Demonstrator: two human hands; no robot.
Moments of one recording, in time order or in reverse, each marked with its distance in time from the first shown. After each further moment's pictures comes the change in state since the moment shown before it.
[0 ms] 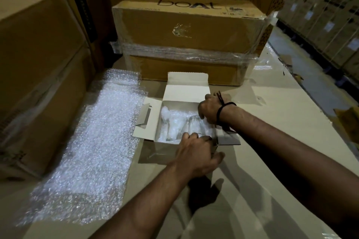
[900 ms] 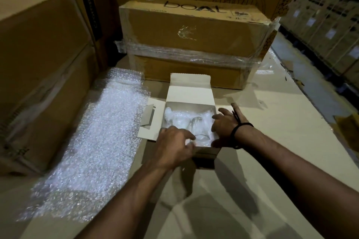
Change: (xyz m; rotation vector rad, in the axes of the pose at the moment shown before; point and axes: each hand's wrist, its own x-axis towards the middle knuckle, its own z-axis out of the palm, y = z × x) left_hand -0.011 -0.054 -0.022 -0.198 0.101 -0.200; right_hand -0.053 -0.013 0.016 0.152 -0.154 0.112
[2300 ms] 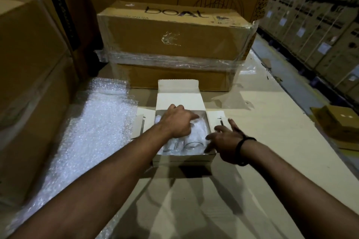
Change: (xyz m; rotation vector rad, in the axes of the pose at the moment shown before) left_hand 0.112 0.002 -0.009 0.371 -0.205 0.340; right_hand -0.033 -0.002 0.001 0.152 -0.060 -0.052
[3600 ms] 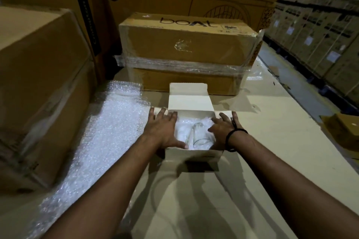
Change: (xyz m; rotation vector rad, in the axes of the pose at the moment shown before) left_hand -0.081 -0.030 -0.005 0.165 -0.141 -0.296; right_hand 0.040 -0.012 0.004 -0.017 0.068 0.190
